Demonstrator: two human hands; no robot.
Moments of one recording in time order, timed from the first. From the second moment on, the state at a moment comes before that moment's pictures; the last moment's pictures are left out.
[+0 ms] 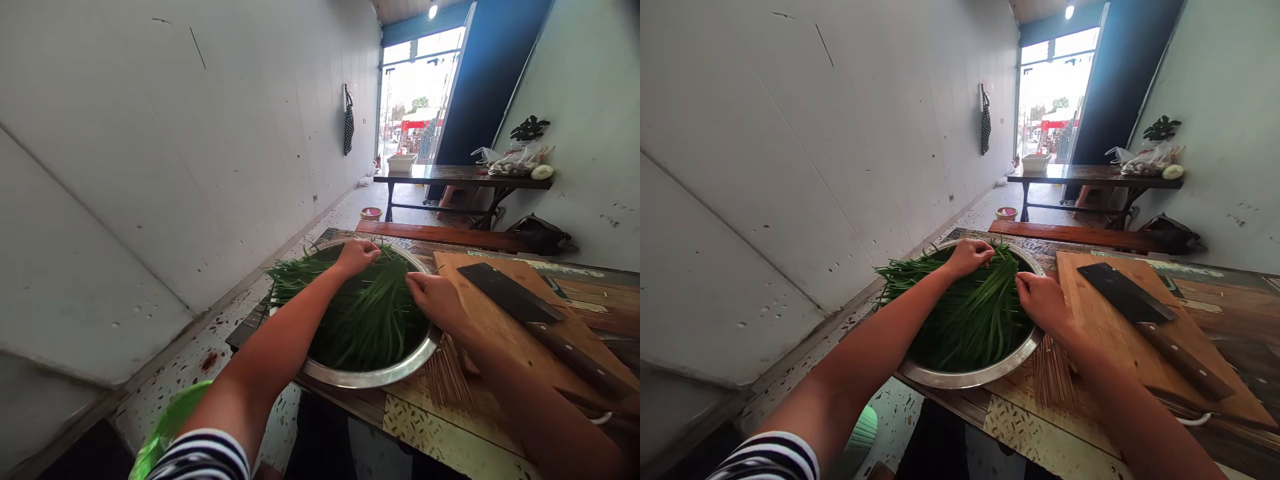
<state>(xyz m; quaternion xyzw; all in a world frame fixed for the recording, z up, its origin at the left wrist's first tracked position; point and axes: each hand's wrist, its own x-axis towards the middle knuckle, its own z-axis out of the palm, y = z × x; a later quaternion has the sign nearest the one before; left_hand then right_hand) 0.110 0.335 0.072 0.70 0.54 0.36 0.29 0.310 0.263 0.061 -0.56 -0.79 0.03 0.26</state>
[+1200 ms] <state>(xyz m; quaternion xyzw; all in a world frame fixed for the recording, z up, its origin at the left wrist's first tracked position) 0.115 0.333 0.072 0.71 0.53 0.37 0.27 0.308 0.263 0.063 -0.57 -0.79 0.04 0.23</state>
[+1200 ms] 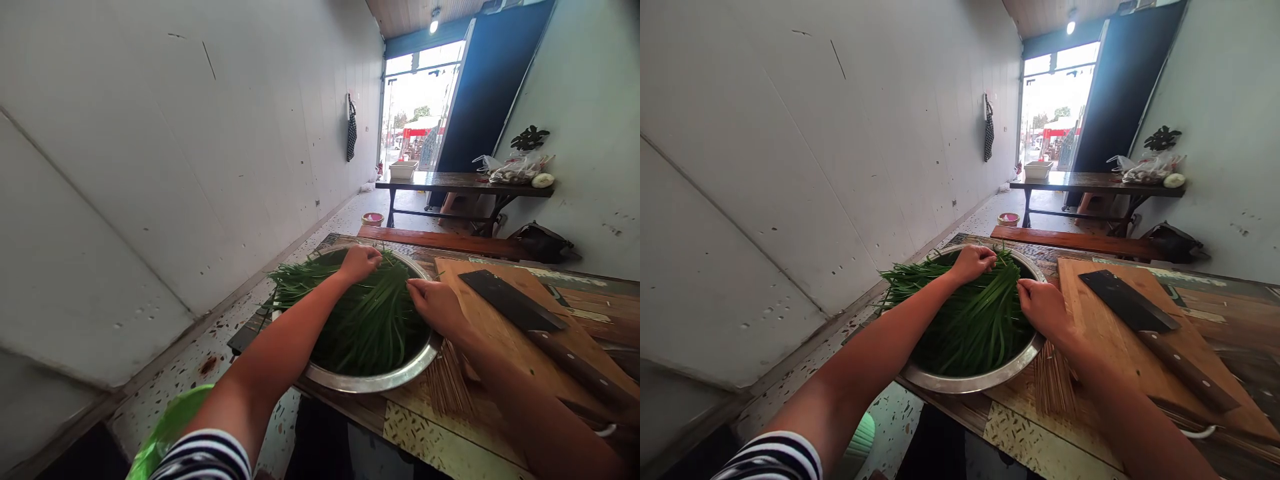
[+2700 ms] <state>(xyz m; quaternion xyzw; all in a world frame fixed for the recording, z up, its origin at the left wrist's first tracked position) 0.119 0.331 0.074 0.69 0.57 0.38 0.23 0.309 0.264 0.061 -0.56 -0.79 0.02 0.23</state>
